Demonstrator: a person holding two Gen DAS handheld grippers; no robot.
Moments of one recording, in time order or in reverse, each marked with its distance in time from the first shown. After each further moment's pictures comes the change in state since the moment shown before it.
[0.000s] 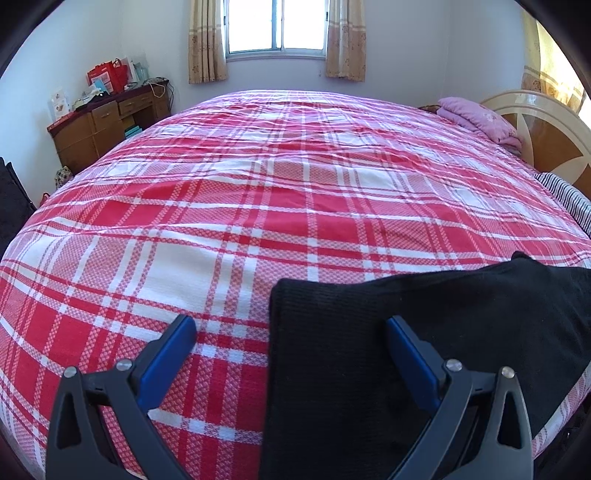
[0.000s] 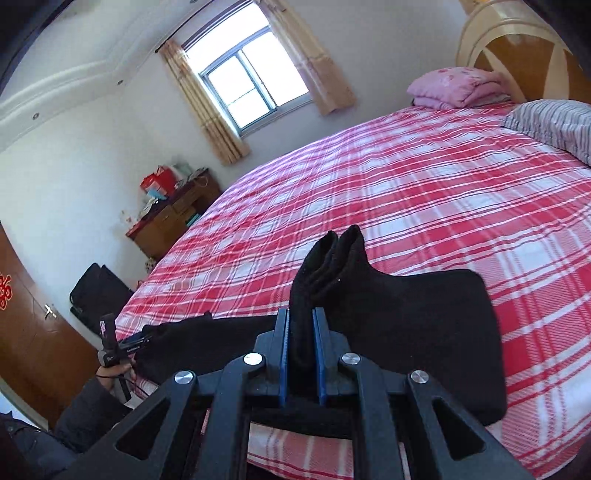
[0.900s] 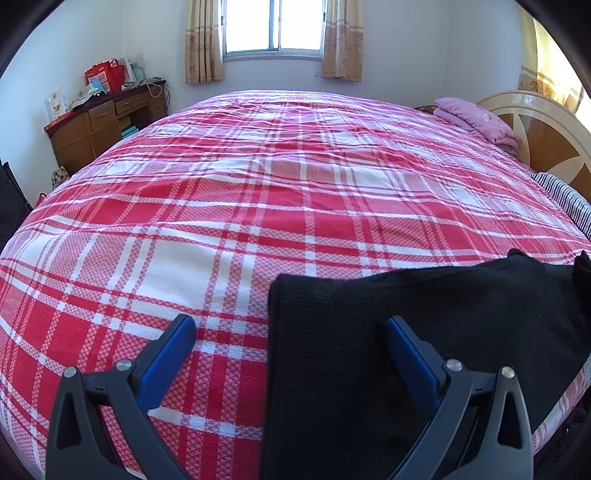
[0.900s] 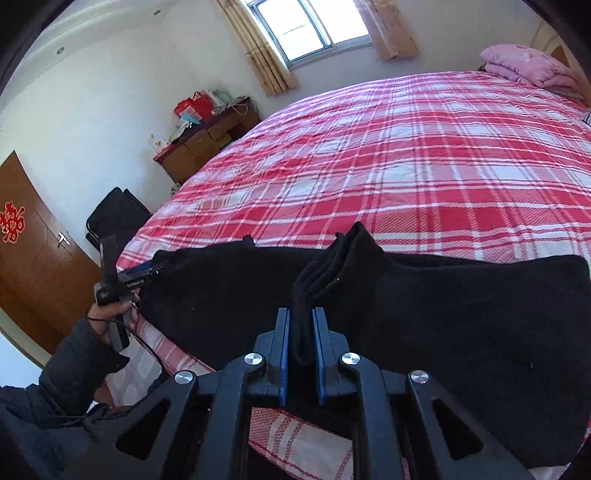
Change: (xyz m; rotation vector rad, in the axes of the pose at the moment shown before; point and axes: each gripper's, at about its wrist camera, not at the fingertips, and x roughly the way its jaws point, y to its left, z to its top) left arm -0.003 0.000 -0.001 0.004 -0.002 -0.008; right arm 0.123 0.072 -0.051 -0.155 0.249 0.092
